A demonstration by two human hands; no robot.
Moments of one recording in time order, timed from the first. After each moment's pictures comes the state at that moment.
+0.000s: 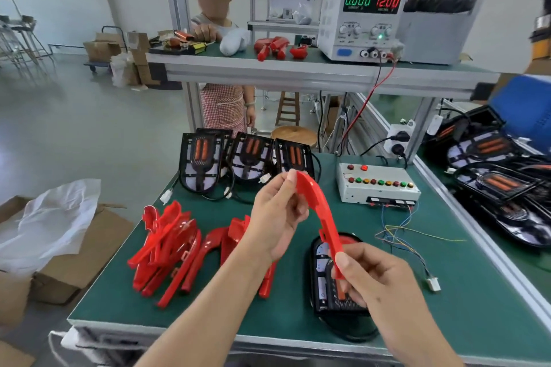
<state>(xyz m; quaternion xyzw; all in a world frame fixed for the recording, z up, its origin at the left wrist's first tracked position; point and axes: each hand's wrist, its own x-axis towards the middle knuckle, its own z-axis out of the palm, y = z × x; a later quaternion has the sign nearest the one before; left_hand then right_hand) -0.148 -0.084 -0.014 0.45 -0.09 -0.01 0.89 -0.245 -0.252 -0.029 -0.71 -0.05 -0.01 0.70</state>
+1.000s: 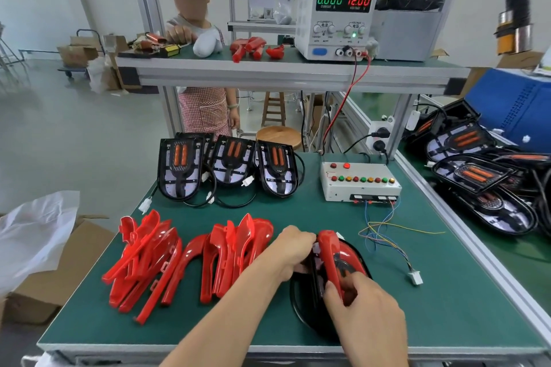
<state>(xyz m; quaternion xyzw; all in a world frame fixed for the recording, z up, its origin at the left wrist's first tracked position) -0.128 -0.143 -0.068 0.73 0.12 -0.24 0.62 -0.257 -0.244 -0.067 -0.93 0.18 -0.11 0.29</state>
